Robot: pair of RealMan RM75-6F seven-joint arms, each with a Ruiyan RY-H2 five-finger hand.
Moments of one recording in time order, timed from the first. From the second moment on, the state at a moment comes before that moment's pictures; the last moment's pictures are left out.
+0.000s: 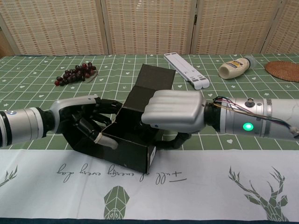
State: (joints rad) left arm -0.78 -1.57 -0.05 -1.33 1.46 0.76 -0.96; right arm 0.98 -1.63 -0.07 -1.22 -1.82 0.96 -0.08
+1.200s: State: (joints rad) left arm -0.75 -1.54 -0.08 -1.45 1.39 0.77 -0.78; right arm 0.89 -1.55 -0.06 -1.32 -1.76 1.04 -0.13
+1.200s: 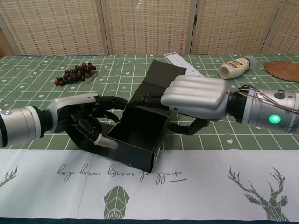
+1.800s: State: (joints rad) left arm -0.69 -1.43 -0.10 -1.53 1.40 0.87 -0.77; right arm 0.77 -1.36 -0.07 -1.53 -1.57 1.00 0.01
